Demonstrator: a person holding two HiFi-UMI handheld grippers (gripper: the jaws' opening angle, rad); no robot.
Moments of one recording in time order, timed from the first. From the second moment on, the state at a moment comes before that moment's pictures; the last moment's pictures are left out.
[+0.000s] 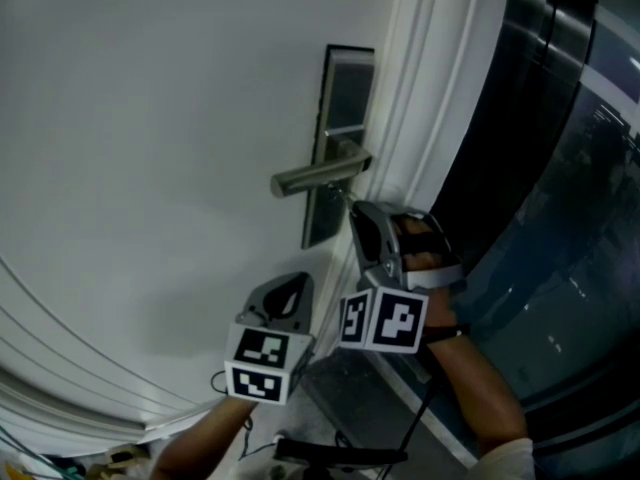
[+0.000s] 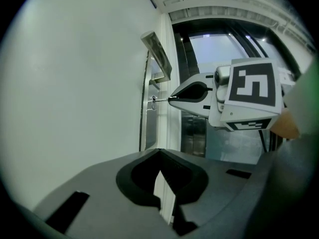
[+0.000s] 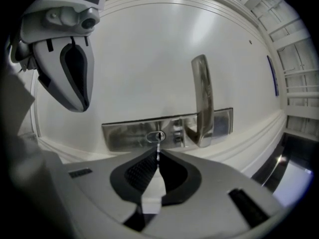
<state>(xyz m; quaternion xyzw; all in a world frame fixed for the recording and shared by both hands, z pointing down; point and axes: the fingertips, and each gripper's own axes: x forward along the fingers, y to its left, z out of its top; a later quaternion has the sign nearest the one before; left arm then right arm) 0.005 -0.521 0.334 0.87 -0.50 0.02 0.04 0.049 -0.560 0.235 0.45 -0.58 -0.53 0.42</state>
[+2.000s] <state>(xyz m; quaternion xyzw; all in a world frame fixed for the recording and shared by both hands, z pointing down) 0.000 -0.510 0.345 0.86 -0.51 0.03 0.05 0.029 -0.586 0.233 0.45 -0.56 -0.55 0.43</state>
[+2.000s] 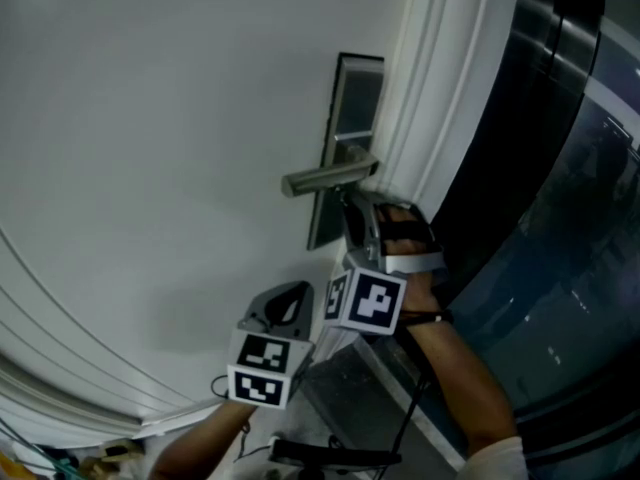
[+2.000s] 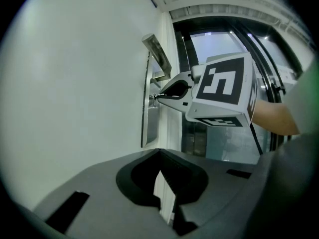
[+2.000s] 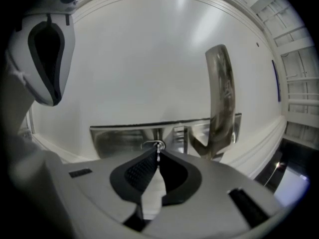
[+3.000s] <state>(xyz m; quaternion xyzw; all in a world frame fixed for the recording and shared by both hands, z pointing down) 0.014 -0.469 0.343 0.86 -0.52 0.03 0.04 0.045 -0.512 0.248 0.50 -0.71 -0.40 0.28</state>
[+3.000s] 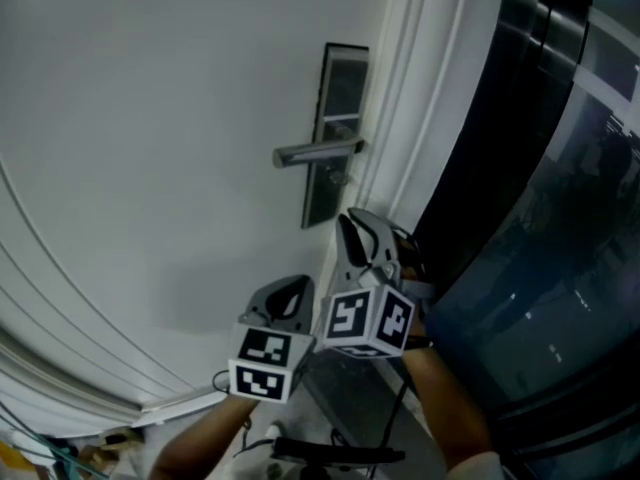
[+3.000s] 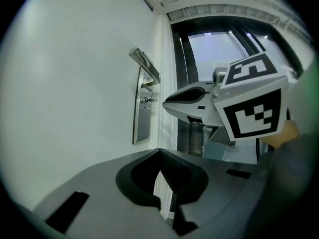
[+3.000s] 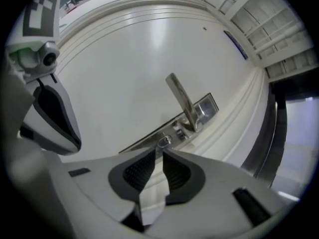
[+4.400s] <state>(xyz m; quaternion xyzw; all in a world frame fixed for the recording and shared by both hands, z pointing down) 0.051 -0.299 0.376 0.86 -0.51 0.05 0.04 0.078 -0.293 0.362 0.48 -0.87 -0.02 0.11</state>
